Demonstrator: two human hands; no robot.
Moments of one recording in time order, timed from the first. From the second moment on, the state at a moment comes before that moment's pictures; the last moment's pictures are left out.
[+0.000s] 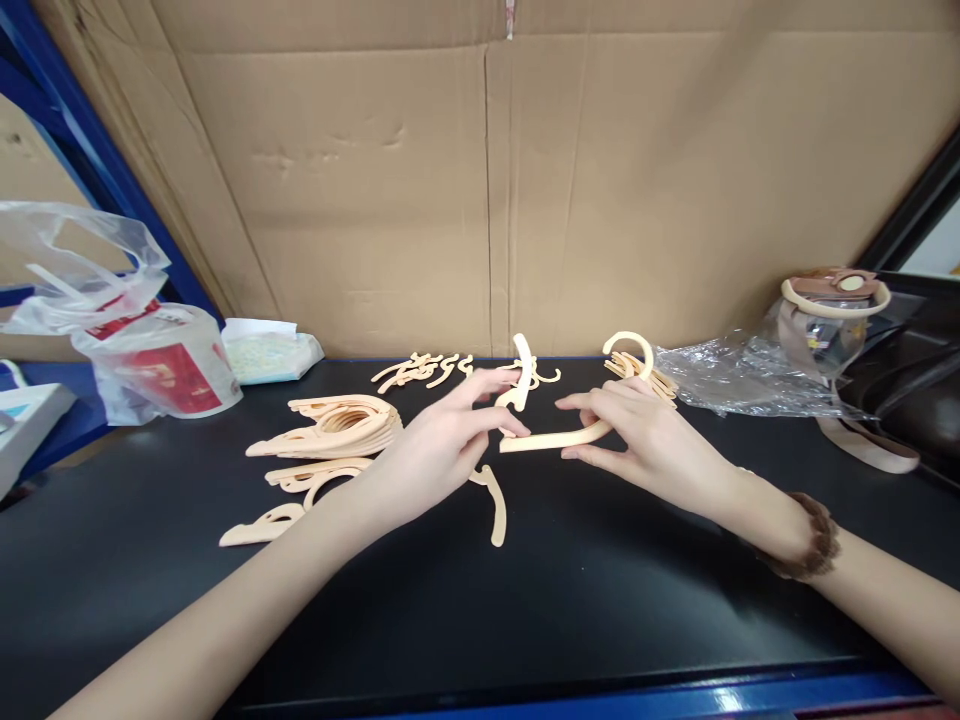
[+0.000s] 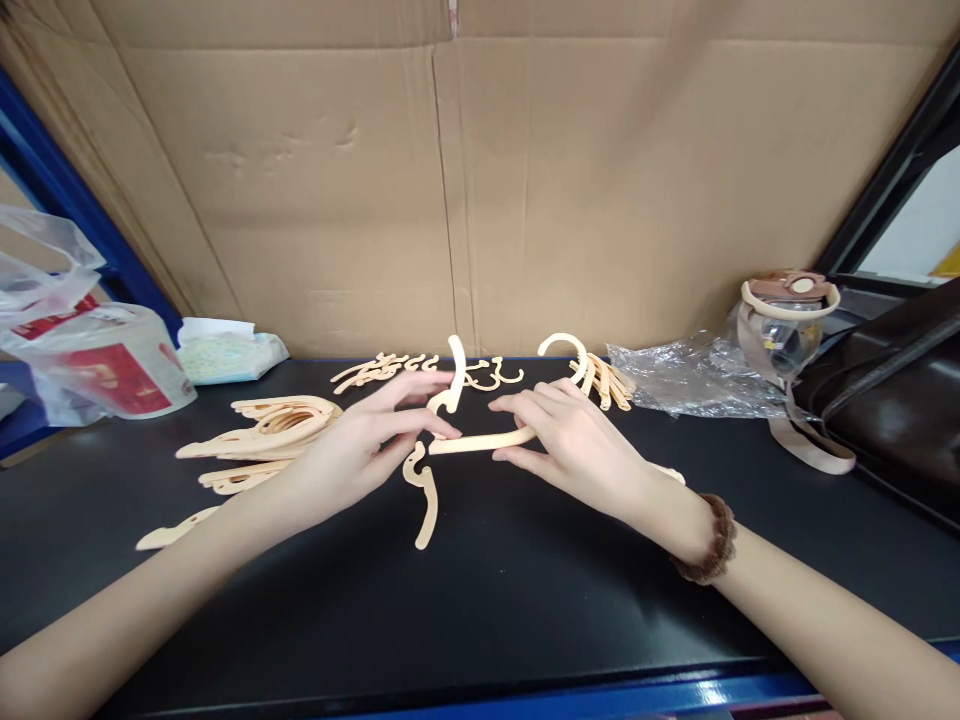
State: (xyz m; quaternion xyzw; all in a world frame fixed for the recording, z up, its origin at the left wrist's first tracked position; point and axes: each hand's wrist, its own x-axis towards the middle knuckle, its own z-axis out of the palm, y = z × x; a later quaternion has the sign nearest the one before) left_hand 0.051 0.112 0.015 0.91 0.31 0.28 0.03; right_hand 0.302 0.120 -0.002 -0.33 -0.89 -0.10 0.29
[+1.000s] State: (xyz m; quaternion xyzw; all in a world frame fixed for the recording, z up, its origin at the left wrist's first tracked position) left_hand 0.046 0.118 0.015 0.89 0.32 0.30 -0.11; right_hand 0.302 0.120 -0.001 -0.35 -0.89 -0.13 0.27
